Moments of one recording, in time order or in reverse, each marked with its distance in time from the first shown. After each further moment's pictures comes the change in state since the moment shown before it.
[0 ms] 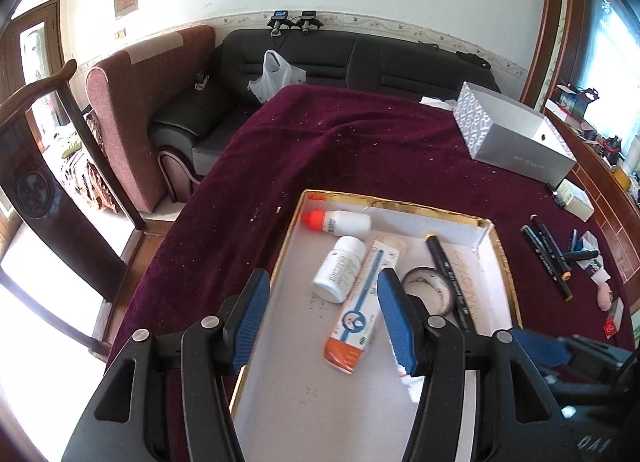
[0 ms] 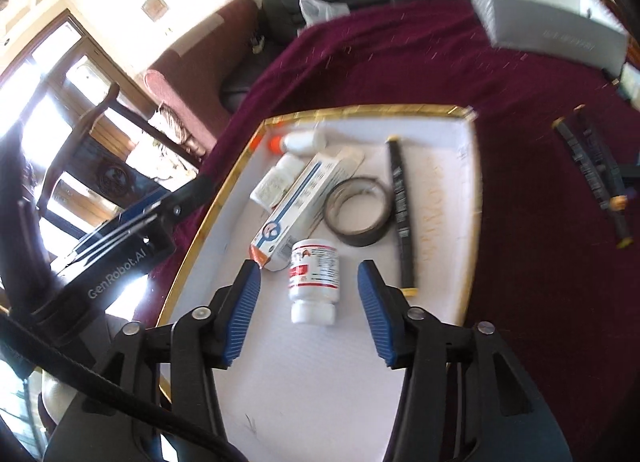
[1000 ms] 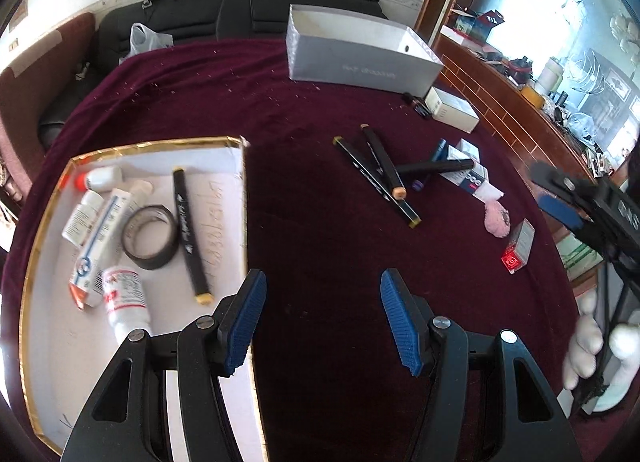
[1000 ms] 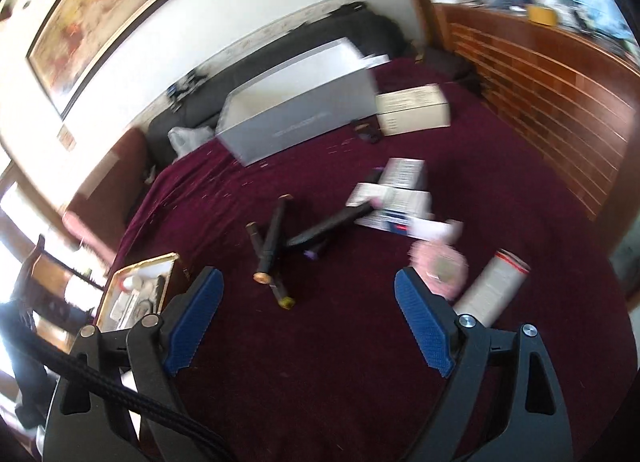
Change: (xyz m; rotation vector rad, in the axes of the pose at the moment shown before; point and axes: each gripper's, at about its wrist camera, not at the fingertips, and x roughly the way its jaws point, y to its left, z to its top) left arm -0.005 -0.197 -0.040 0.180 0.211 -0.301; right arm -0.177 -0.220 -0.003 0.273 -0.326 -0.246
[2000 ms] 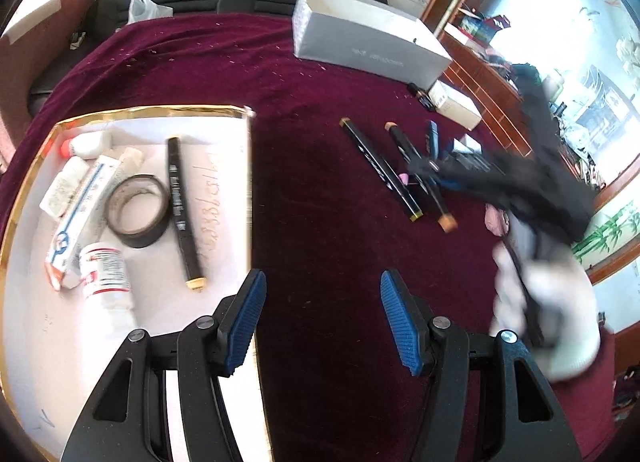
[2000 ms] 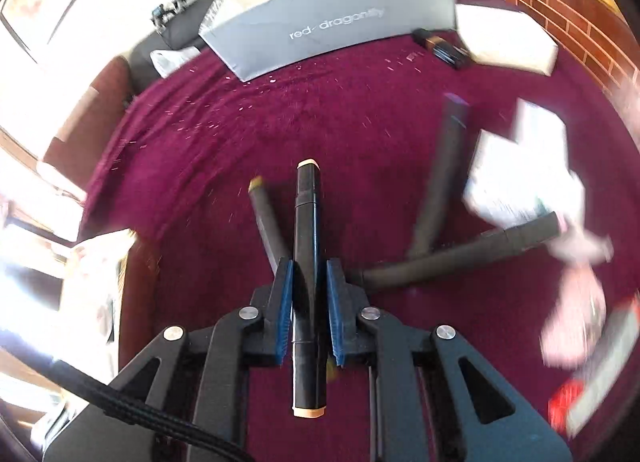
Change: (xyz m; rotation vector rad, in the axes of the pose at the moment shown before) left arm 0.016 0.019 -0.003 -0.057 0.052 -0.065; right arm 0.126 0.026 0.003 -0.016 0.271 -0.035
